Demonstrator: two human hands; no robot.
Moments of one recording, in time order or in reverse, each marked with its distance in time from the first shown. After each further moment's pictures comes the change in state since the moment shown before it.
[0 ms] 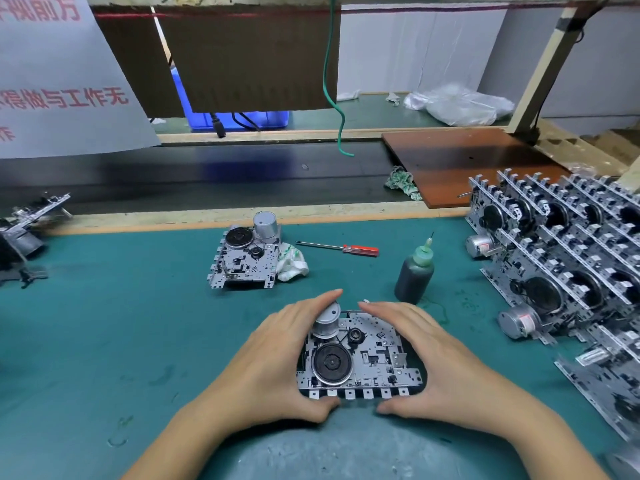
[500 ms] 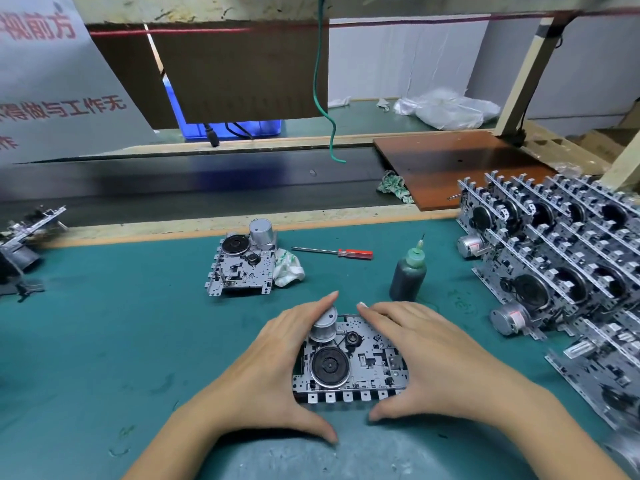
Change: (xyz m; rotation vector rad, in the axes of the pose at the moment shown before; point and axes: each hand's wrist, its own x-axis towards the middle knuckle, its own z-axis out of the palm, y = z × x) left_hand -0.002 -0.009 -0.002 -0.087 -0.071 0.042; right_hand 0.007 -0.010 -0.007 -0.386 -0.017 -0.024
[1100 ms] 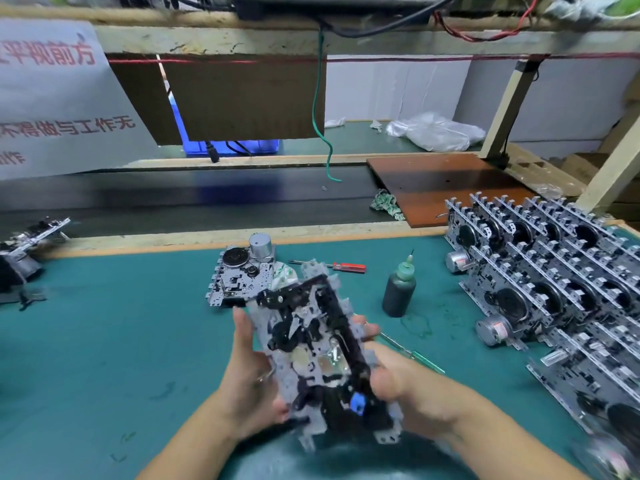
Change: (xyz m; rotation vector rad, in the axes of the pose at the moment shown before) left_hand 0.000 0.024 0.000 -1.710 -0.139 -0.148; right_hand 0.001 -0.048 -0.012 1.372 -0.217 0.018
